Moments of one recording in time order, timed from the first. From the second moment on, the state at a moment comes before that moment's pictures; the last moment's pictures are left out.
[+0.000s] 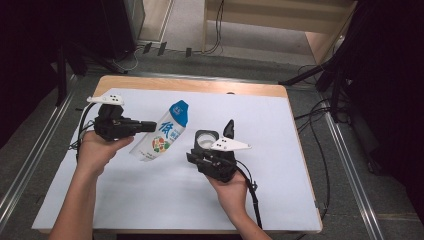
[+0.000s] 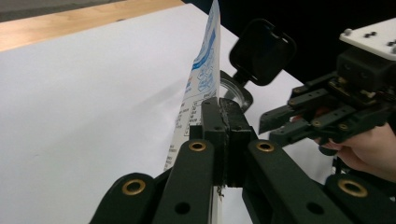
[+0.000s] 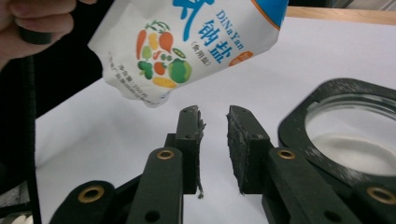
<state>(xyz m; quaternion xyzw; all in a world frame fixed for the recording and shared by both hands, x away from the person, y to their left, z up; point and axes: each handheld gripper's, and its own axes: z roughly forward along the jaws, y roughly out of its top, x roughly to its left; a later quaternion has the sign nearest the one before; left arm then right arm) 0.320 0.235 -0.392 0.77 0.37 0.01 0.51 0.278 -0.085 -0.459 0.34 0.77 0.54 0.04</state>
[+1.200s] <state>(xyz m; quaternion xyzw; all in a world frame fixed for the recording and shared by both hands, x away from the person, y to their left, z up) 0.414 0.257 -0.431 0.75 0.42 0.03 0.50 0.284 -0.085 -0.458 0.34 0.78 0.53 0.05</state>
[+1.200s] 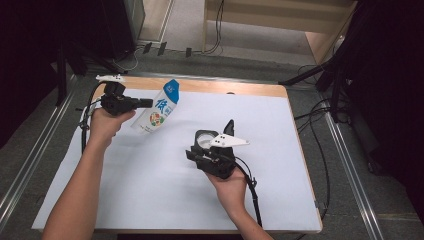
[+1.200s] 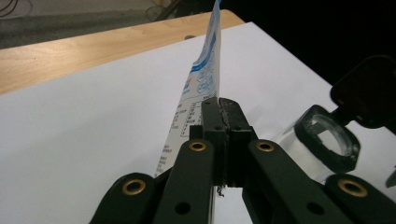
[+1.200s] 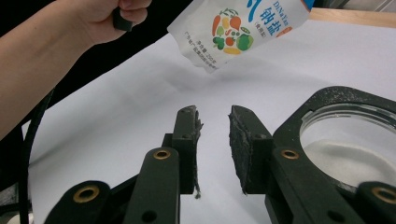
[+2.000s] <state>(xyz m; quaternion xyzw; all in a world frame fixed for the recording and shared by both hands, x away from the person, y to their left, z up) 0.384 0.277 -0.437 0.75 0.43 0.05 0.50 0.279 -0.108 -0.463 0.34 0.79 0.51 0.02</state>
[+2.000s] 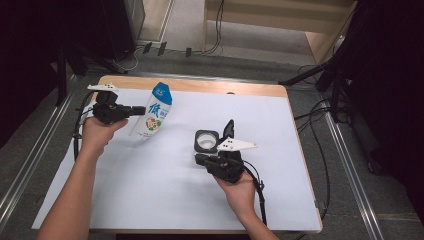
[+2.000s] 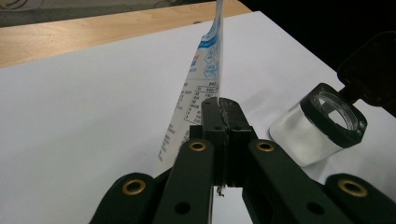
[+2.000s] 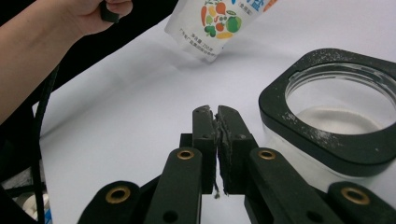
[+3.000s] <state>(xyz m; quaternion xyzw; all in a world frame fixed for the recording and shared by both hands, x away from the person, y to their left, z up) 0.317 0.303 -0.452 0.75 0.44 0.08 0.49 0.283 -0.165 -0.466 0.36 0.80 0.48 0.03</state>
